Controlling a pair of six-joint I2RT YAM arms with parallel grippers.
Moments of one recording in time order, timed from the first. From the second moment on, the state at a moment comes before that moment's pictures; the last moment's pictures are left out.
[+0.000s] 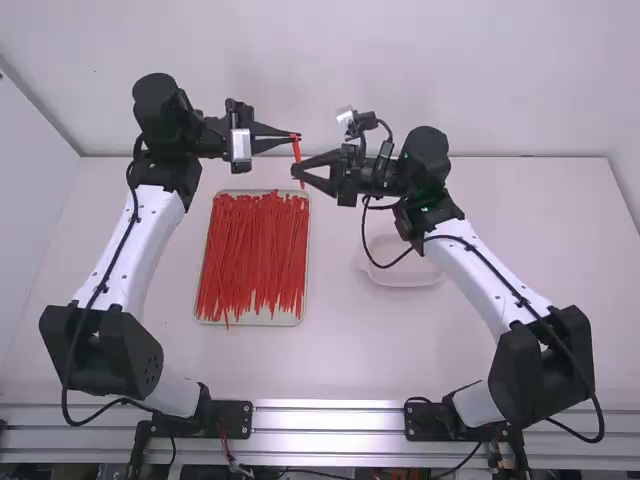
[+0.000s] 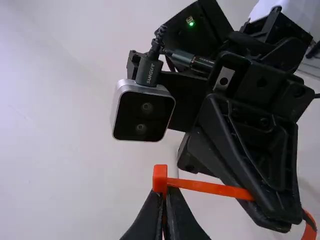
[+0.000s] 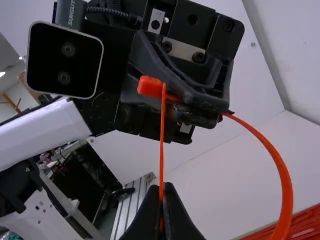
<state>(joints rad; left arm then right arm) -0.03 1.60 1.51 0.17 1.45 0.73 0.40 1.57 1.23 0.52 -1.13 0.67</state>
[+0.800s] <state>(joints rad) -0.05 1.60 1.51 0.18 1.39 0.73 0.40 1.57 1.23 0.52 -1.12 0.68</state>
